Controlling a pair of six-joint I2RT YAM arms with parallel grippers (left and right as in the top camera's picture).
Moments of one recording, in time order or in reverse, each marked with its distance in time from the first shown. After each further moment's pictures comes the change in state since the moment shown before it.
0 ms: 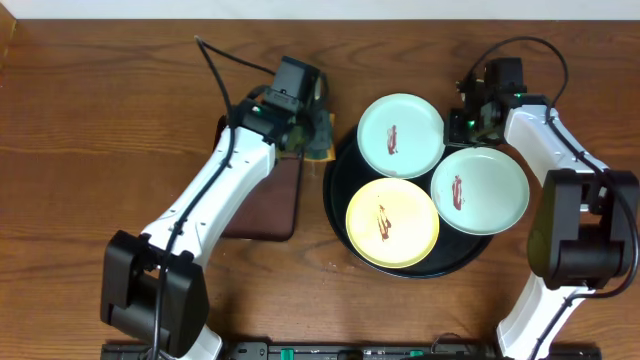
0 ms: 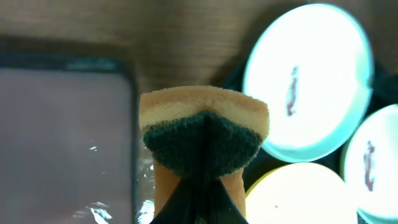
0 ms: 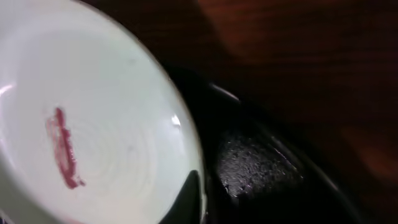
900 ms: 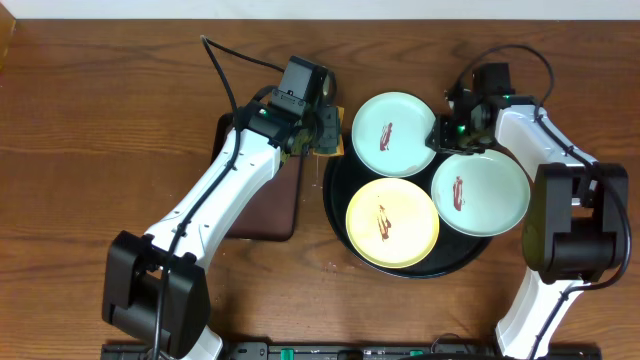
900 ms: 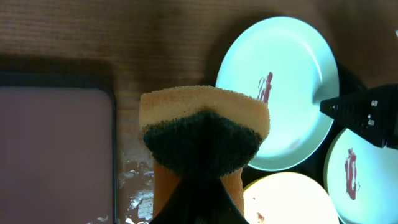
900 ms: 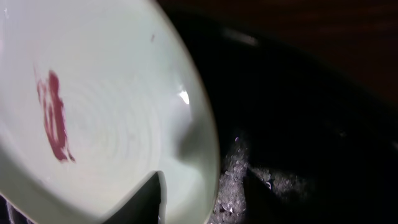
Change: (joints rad) left arm -0.024 0.000 0.000 0.060 0.002 -0.019; right arm 0.019 0.034 0.002 -0.023 -0.070 0.023
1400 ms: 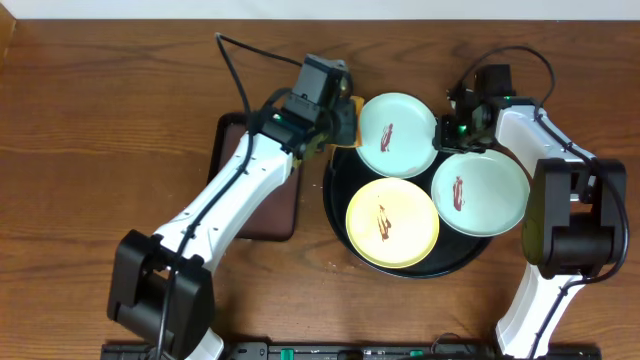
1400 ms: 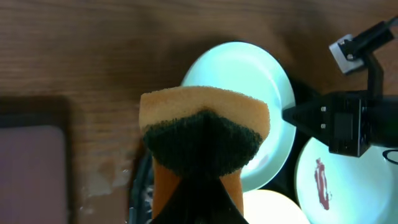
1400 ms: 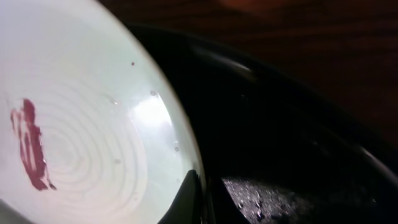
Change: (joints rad) left arm -0.064 0.014 0.000 0.126 0.000 -0.005; right arm -0.010 0.030 0.000 0.024 0.003 0.007
